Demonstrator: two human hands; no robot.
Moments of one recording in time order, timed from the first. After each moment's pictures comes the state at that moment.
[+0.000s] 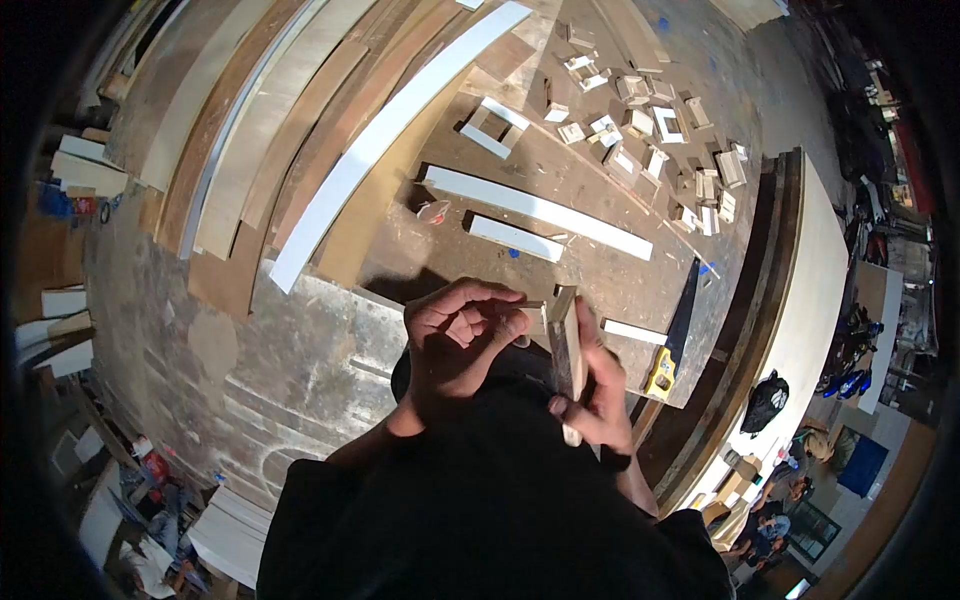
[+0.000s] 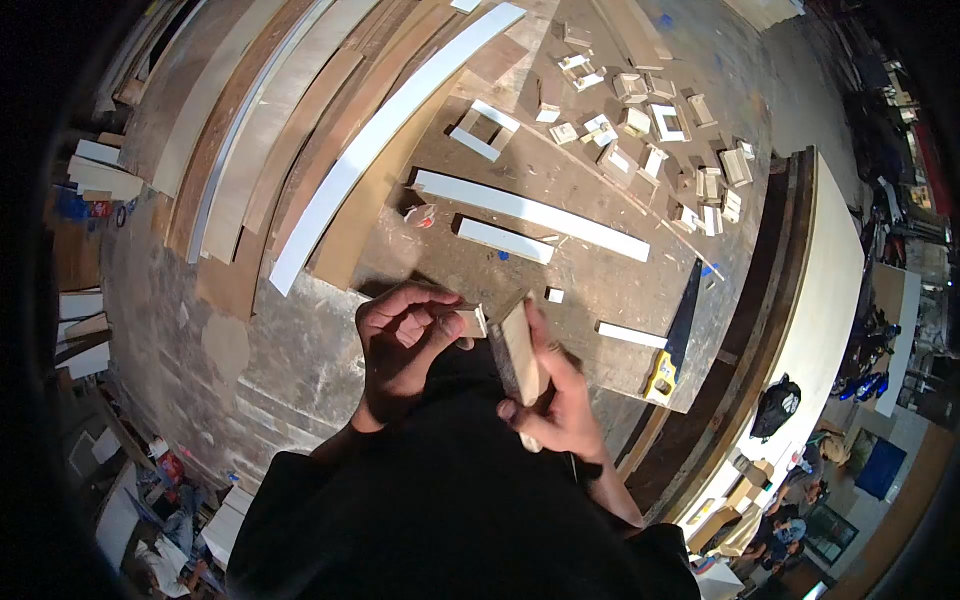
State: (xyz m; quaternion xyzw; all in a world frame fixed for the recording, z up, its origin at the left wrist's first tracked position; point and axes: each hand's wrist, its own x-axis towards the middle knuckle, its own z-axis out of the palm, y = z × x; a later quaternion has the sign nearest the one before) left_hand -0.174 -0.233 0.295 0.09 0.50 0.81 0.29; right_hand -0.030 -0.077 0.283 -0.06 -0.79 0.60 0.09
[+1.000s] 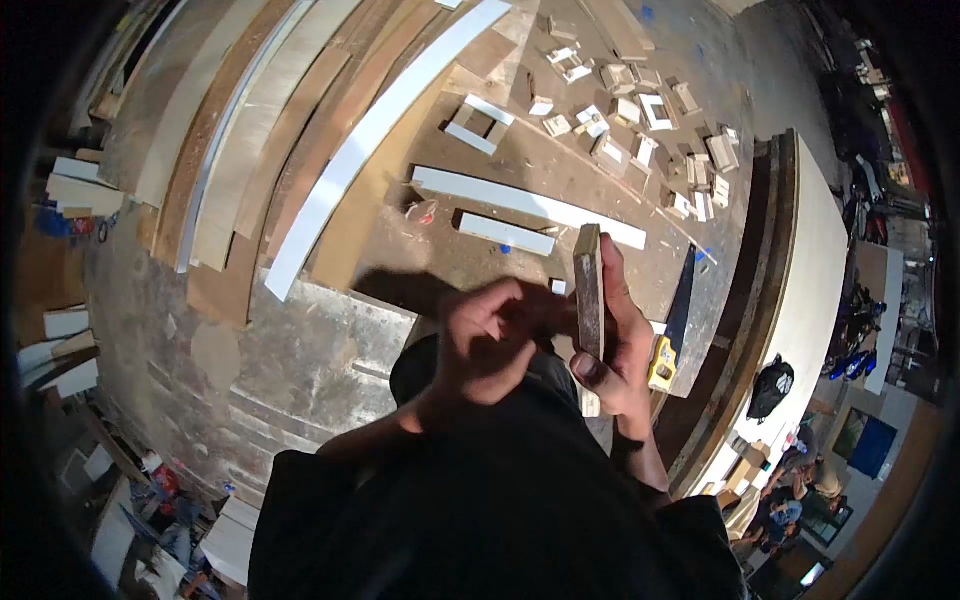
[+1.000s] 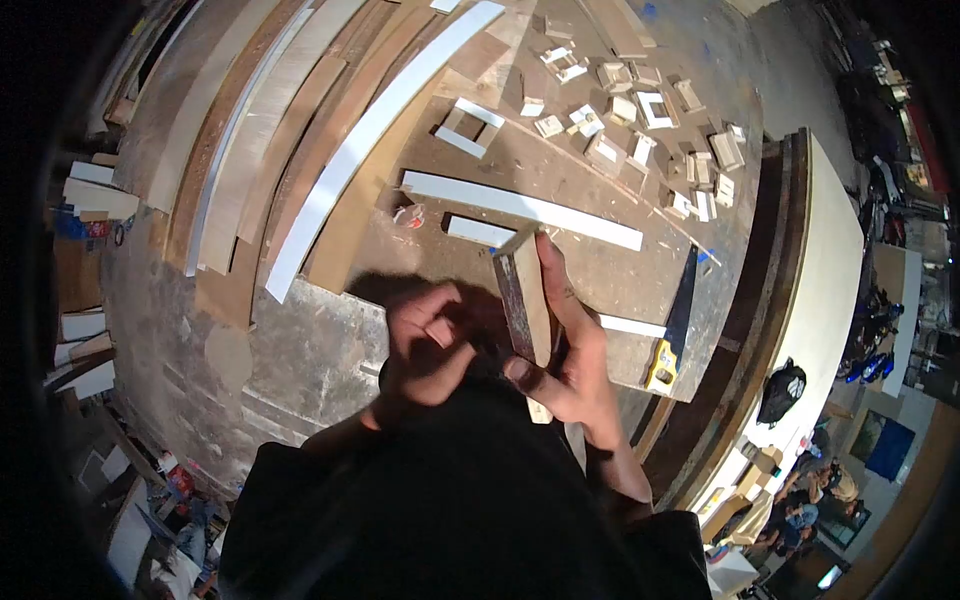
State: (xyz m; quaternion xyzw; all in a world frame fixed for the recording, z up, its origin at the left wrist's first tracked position) left_hand -0.161 -0.204 0.298 0.17 0.48 0.79 0.34; right_hand -0.058 -0.061 0.319 -0.16 -0.73 0.66 0.07
